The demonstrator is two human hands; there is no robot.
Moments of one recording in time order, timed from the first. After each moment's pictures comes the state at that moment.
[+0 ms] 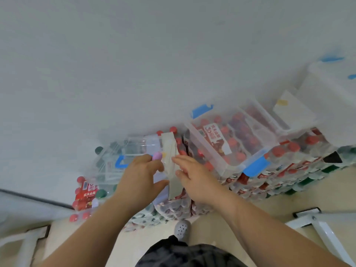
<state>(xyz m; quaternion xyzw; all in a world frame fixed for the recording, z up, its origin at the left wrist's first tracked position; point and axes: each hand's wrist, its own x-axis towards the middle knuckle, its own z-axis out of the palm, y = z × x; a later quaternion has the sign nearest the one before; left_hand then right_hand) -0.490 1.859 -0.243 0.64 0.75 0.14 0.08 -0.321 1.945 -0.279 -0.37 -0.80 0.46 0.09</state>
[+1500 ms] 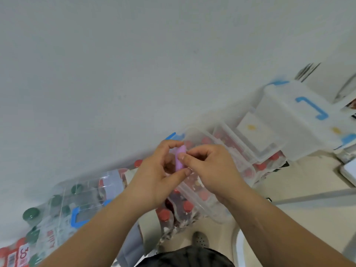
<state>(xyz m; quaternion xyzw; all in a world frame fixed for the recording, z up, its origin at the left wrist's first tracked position) -0.477 2.018 -0.215 0.60 0.55 0.38 0.43 -0.317 2.054 -0.200 -0.55 -0.61 0.48 0.33</state>
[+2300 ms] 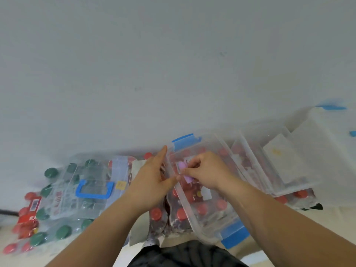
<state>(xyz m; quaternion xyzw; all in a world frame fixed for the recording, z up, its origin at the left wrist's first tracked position) -0.457 2.021 -0.263 0.49 0.76 0.28 0.32 -0.305 2.139 -0.277 -0.48 -0.75 0.45 0.05</state>
